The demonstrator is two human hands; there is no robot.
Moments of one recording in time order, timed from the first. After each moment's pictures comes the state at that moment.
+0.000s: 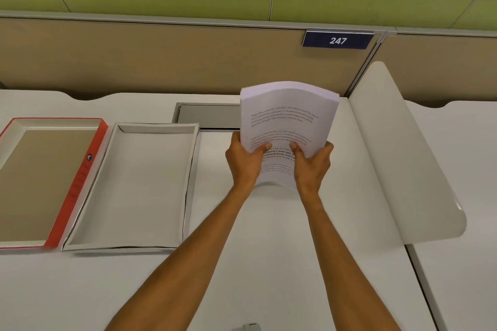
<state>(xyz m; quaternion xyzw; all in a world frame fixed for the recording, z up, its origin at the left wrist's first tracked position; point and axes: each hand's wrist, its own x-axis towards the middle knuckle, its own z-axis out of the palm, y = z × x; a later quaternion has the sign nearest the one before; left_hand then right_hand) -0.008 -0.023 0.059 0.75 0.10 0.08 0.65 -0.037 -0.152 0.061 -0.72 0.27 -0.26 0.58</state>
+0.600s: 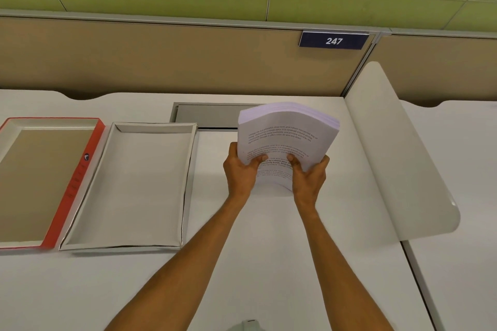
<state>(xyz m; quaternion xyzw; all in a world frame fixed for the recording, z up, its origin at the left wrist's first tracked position) -0.030 -0.013 0.039 0.73 0.05 0.10 0.68 -0.060 -0.154 0.027 -0.69 0.24 -0.27 0.63</state>
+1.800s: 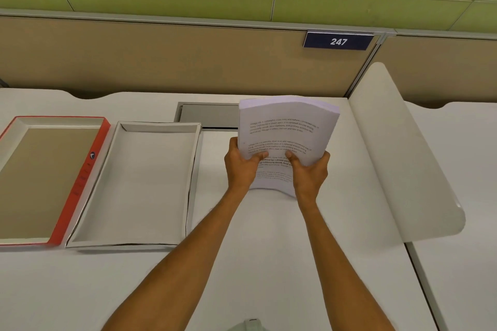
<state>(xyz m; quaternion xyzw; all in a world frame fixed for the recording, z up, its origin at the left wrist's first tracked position) -0.015 -0.002 0.044 0.76 0.07 0.04 0.64 -0.050 -0.146 0.040 -0.70 0.30 -0.23 0.60</state>
